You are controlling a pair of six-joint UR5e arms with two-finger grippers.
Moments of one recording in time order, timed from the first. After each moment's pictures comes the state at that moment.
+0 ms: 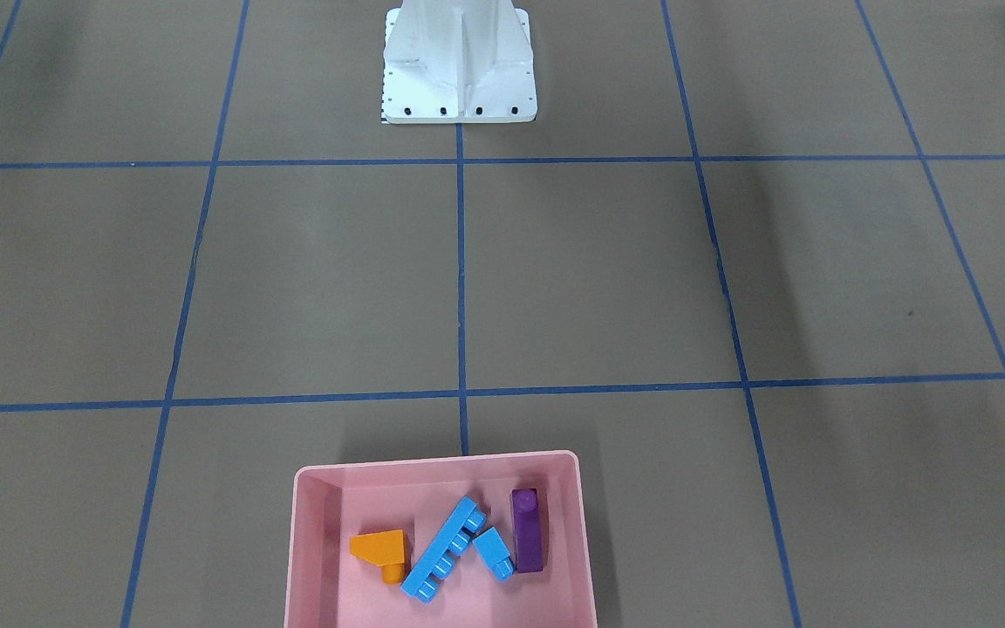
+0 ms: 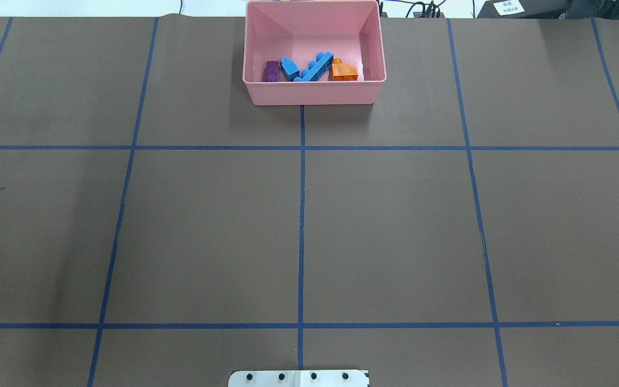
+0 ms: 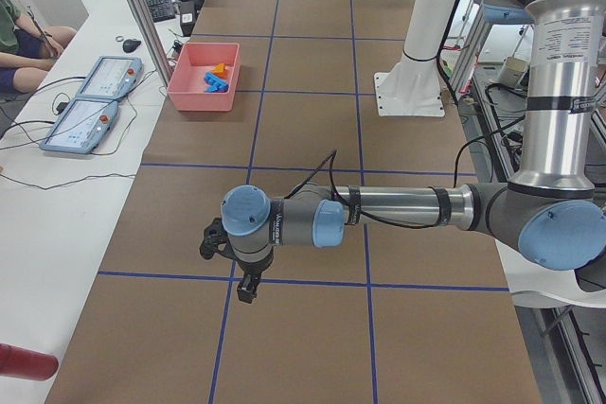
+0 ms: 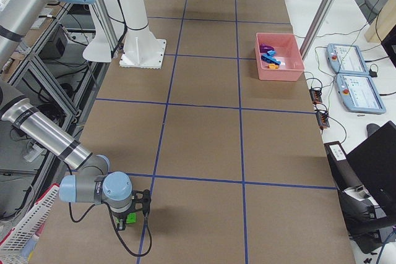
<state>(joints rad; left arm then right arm) -1.62 -1.56 -1.58 -1.59 -2.36 0.27 1.40 -2.19 1.48 -0.90 2.23 -0.09</state>
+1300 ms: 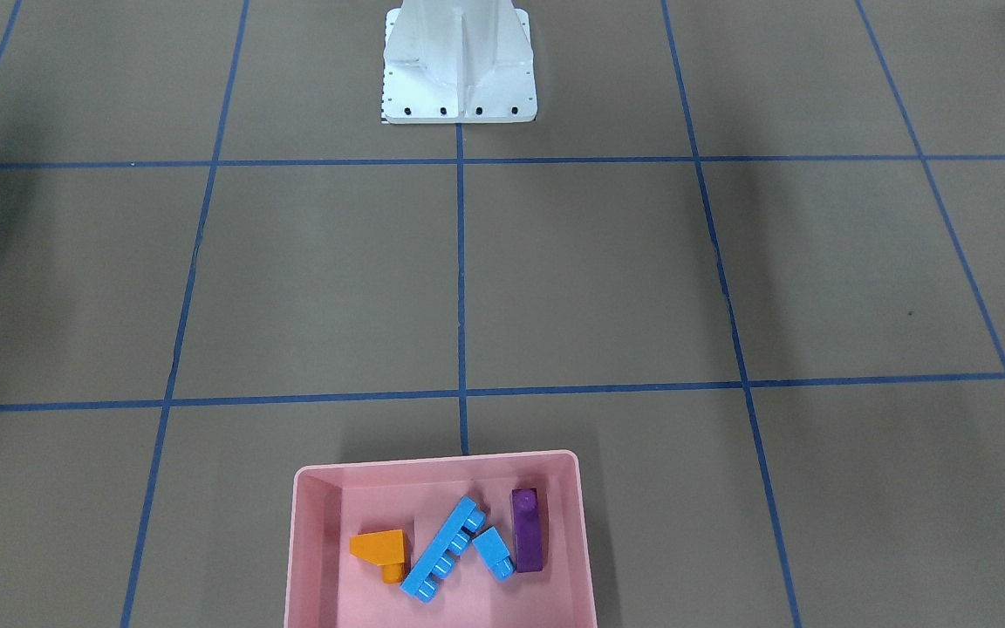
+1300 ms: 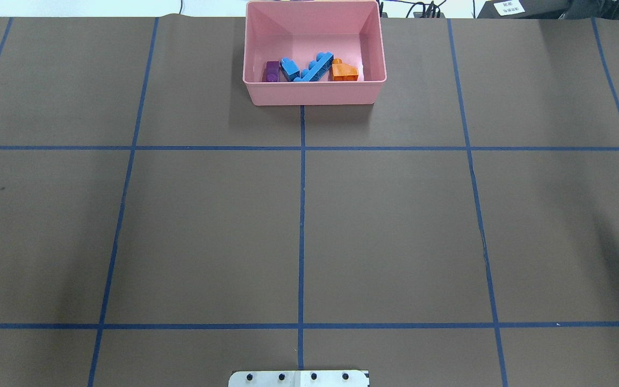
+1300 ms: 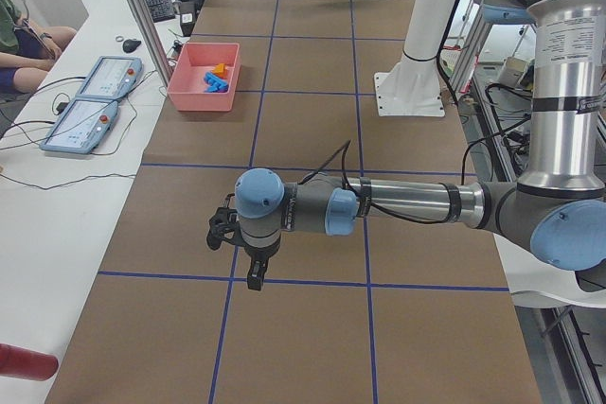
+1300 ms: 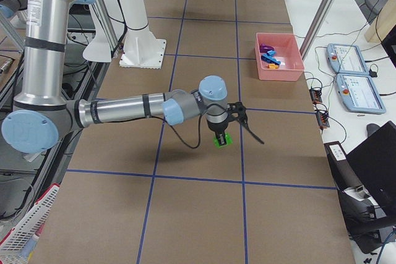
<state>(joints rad) -1.62 -1.51 -1.68 -1.60 -2.36 0.11 1.33 -1.62 1.86 -1.38 2.25 0.23</state>
